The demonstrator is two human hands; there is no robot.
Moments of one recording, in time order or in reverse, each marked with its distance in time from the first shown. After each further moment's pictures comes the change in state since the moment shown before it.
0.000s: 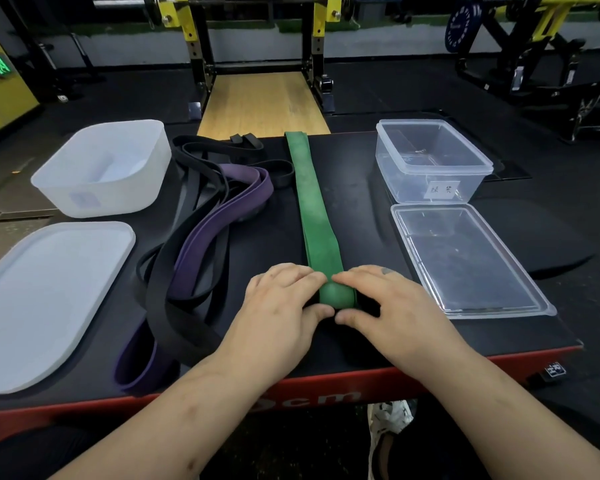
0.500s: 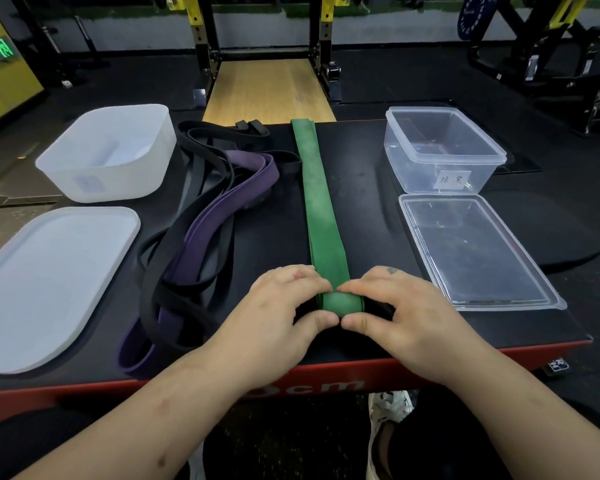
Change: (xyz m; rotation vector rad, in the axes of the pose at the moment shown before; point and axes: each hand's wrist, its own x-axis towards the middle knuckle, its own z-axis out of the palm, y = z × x) left_hand -0.012 -0.002 -0.022 -0.155 -0.147 0.026; right_hand -0.013 0.002 -0.006 0.052 -0.077 -0.103
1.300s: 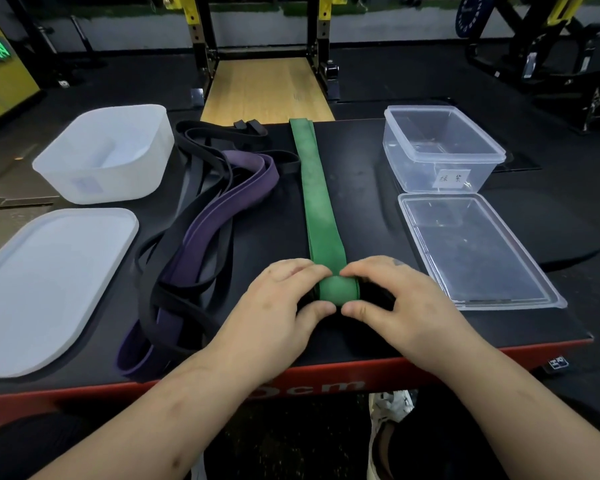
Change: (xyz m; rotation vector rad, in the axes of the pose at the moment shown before) left_hand 0.002 0.006 0.001 0.048 0.042 -0.053; right_hand 0.005 0.006 0.004 0.083 0.088 0.053
